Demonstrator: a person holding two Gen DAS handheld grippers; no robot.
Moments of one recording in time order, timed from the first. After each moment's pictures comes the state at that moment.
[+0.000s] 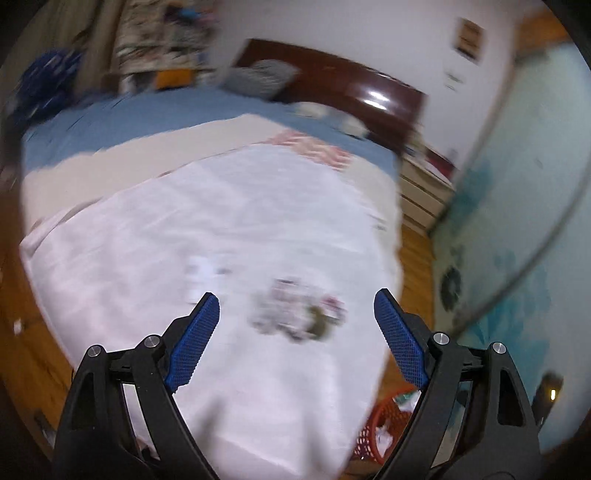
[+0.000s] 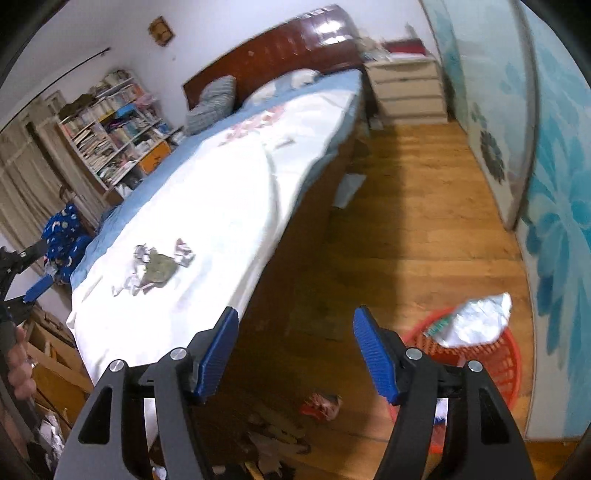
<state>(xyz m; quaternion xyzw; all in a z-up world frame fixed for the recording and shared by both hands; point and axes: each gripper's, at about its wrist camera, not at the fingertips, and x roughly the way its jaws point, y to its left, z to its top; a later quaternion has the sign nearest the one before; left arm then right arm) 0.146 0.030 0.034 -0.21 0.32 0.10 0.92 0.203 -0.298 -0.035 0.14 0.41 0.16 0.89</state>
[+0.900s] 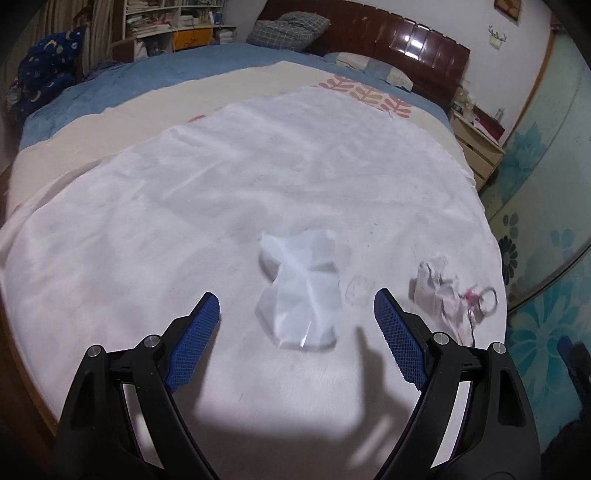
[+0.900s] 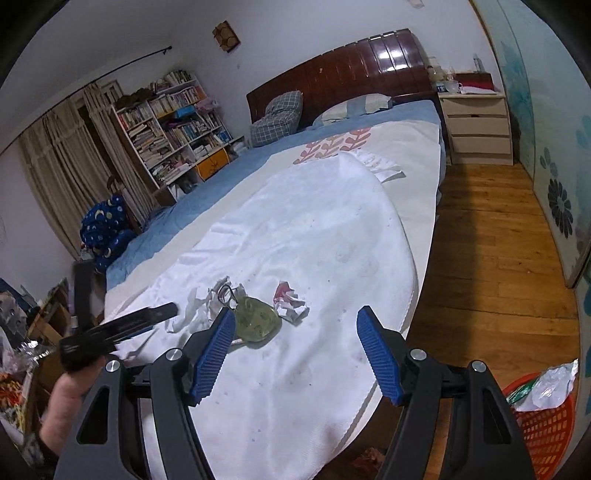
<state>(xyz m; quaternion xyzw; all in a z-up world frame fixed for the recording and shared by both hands) 0.223 0.103 -0.064 -0.17 0.41 0.12 0.89 0.250 -0.175 -0.014 0.14 0.35 0.26 0.89</state>
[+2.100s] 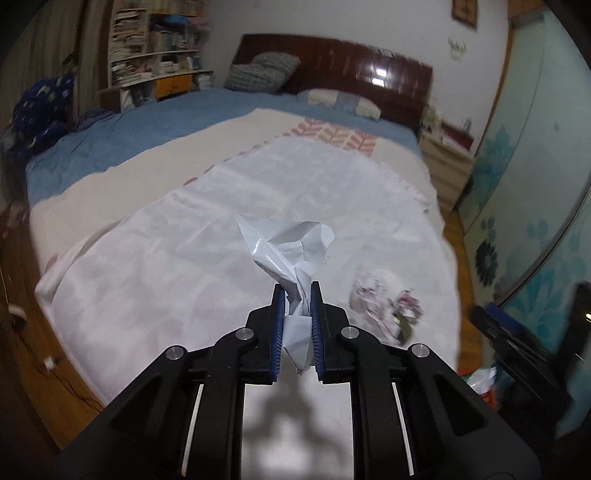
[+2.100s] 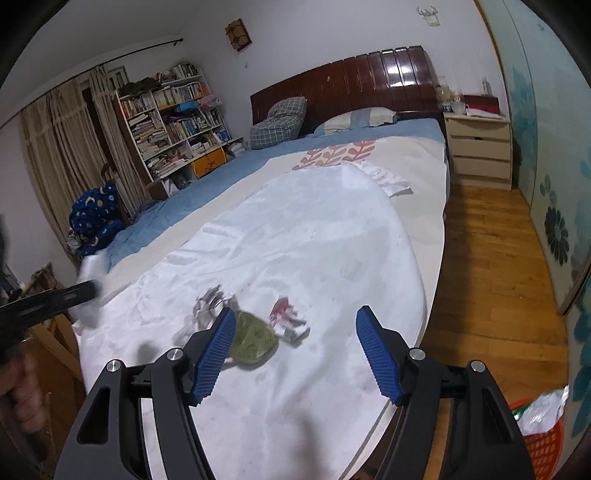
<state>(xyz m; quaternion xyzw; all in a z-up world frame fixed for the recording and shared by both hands) 0.147 0.077 0.023 -0.13 0.34 0.10 0.92 0.271 -0.139 -0.022 0.08 0.32 0.24 0.91</state>
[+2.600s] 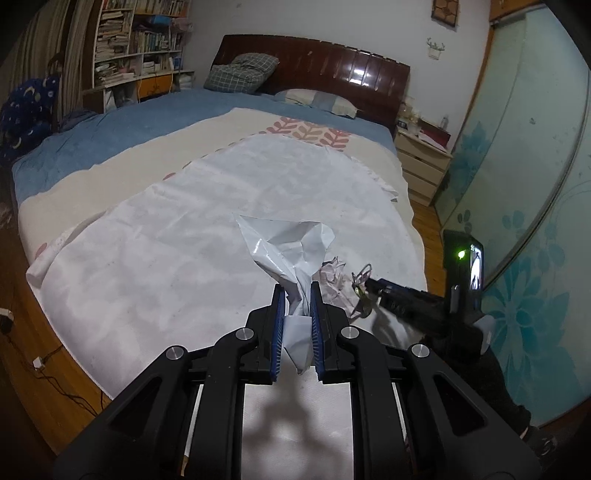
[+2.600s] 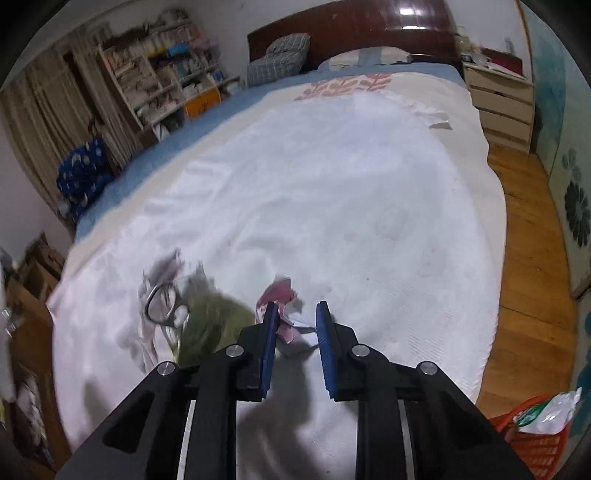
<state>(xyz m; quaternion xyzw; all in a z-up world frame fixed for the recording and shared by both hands) 0.141 0.053 0.021 -0.12 0.34 0.05 0.93 0.341 -0.078 -0.080 0.04 0.43 0.25 0.87</state>
